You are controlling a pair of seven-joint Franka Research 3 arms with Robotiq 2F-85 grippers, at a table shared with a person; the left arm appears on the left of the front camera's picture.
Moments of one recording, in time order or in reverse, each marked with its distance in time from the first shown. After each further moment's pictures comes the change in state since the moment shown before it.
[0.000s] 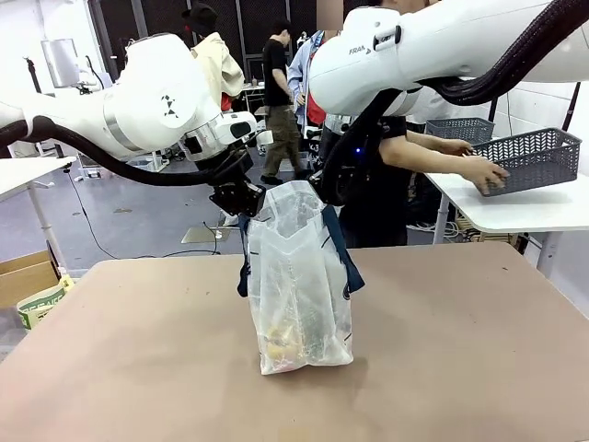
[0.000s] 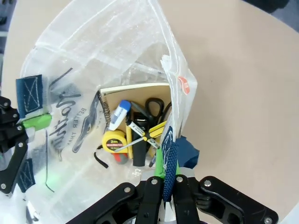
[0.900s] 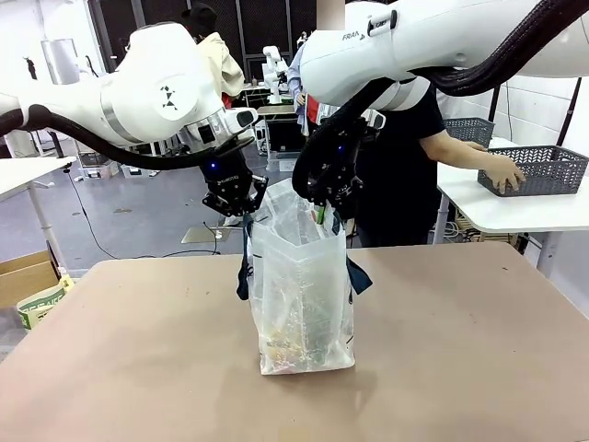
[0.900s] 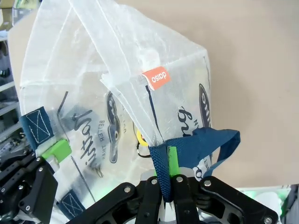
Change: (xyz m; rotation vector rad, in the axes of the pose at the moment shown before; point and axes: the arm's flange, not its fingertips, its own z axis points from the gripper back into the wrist) left arm -0.002 -0.009 0.010 0.037 0.019 0.445; right arm -0.007 0.021 0.003 0.035 0.061 -0.397
